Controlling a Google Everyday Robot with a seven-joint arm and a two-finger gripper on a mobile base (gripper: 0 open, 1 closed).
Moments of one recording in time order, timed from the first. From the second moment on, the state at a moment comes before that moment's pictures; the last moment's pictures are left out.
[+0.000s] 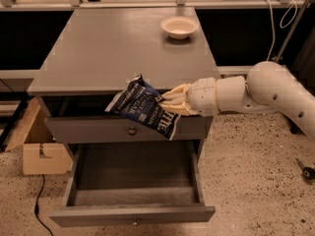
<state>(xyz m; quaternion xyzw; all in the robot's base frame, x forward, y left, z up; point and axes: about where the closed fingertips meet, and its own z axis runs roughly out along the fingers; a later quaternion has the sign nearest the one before) 0.564 -0.025 0.815 -0.61 0.57 0.26 0.49</state>
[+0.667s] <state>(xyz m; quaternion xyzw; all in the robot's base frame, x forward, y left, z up) 0.629 -0.018 0.928 -0.61 0.57 0.16 0.53</state>
